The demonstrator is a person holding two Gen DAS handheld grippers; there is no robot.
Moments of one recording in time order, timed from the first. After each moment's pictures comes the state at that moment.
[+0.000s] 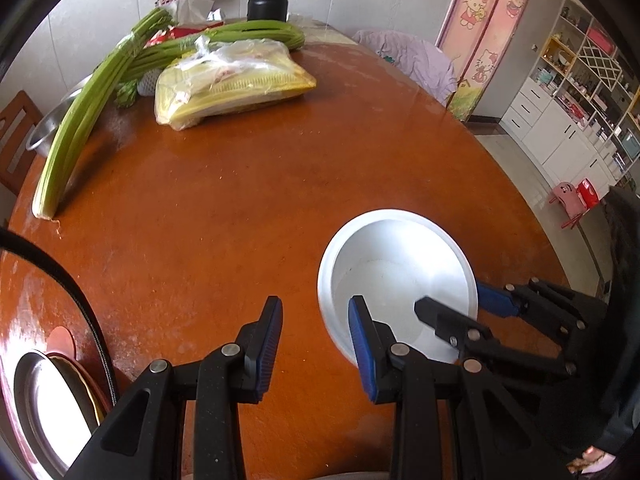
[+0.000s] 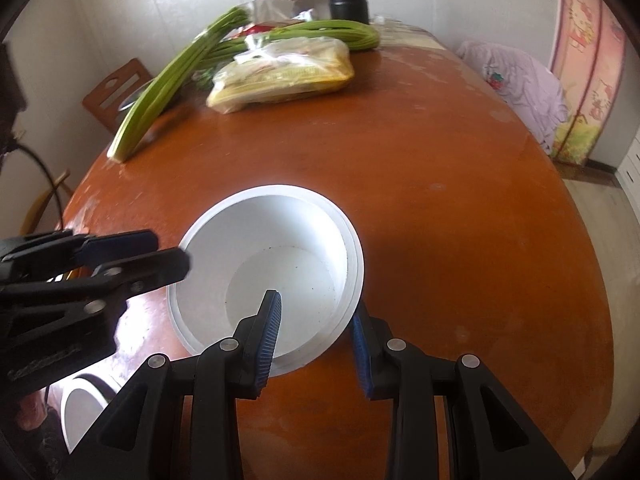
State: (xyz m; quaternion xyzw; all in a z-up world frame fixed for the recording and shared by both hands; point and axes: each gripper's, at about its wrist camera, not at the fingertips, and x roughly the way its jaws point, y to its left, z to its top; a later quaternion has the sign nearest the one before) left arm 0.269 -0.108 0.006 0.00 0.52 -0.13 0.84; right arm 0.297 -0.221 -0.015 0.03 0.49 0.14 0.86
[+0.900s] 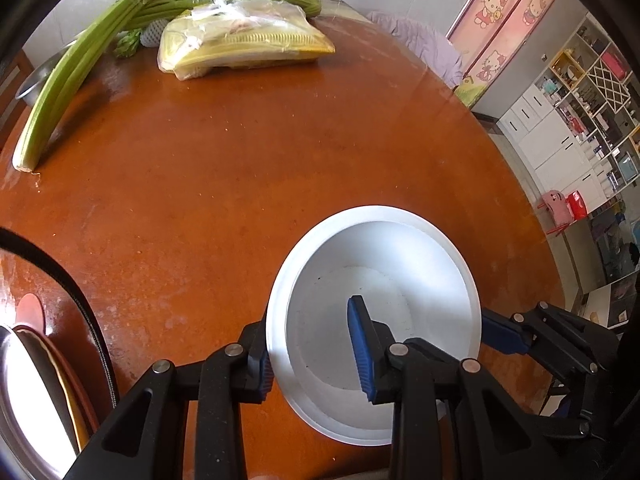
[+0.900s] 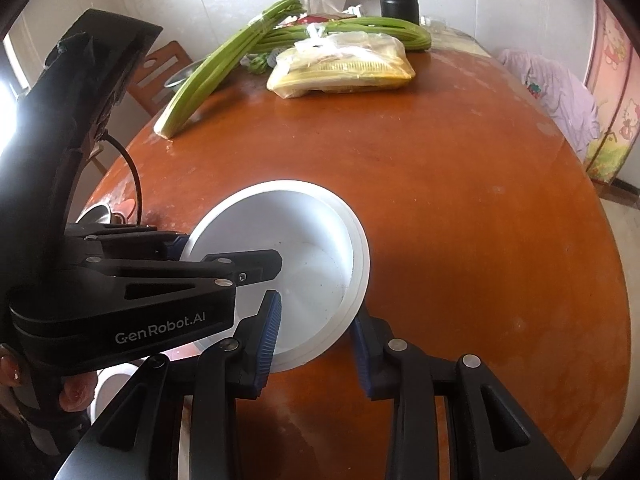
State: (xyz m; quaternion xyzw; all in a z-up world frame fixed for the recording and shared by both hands) left arm 0.273 -0.090 -0.018 -0.05 0.56 -0.14 0.82; right arm 0.280 -0.186 -0.009 0.02 0.49 0.20 0.85
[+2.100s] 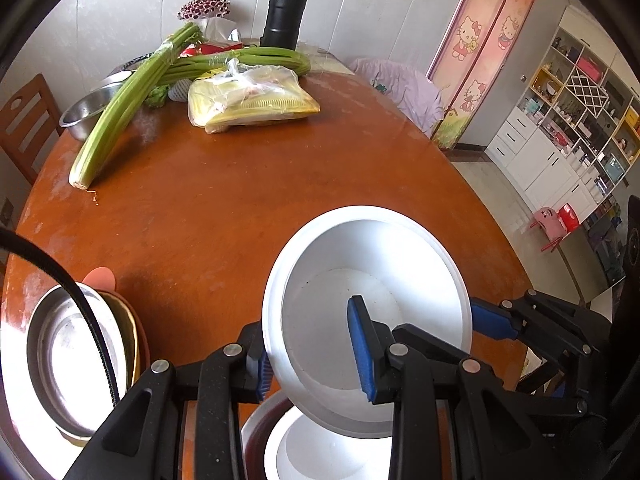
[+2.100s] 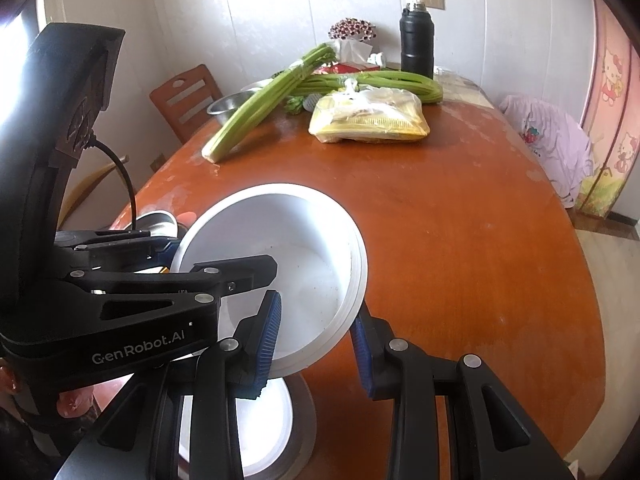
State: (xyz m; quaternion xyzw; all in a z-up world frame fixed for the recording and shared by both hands) left arm 0.194 -0.068 0.052 -0.05 0.48 -0.15 0.86; right arm 0.213 -0.166 0.053 0.01 0.43 0.21 0.88
